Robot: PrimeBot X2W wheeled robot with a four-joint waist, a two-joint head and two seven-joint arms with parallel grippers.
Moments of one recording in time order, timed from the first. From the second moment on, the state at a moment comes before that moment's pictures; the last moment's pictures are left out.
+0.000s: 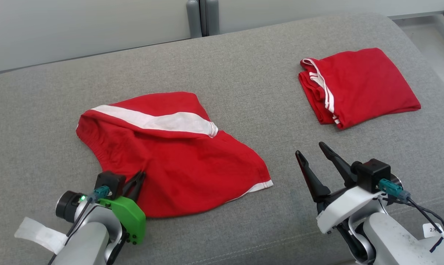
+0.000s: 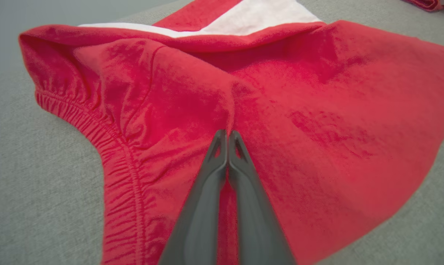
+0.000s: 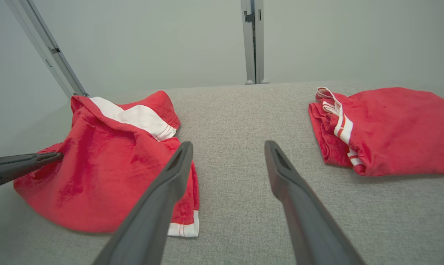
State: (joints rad) left arm -0.47 0.28 -0.62 0.82 -0.45 -0.13 -0.22; right arm -0.28 -0.28 0.45 0.32 0.47 0.13 -0.26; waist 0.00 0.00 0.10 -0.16
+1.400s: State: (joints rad) left arm -0.46 0.29 -0.43 0.63 -0.35 -0.02 -0.26; right arm -0.29 -0.26 0.43 0.31 0.45 0.13 -0.26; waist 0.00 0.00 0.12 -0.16
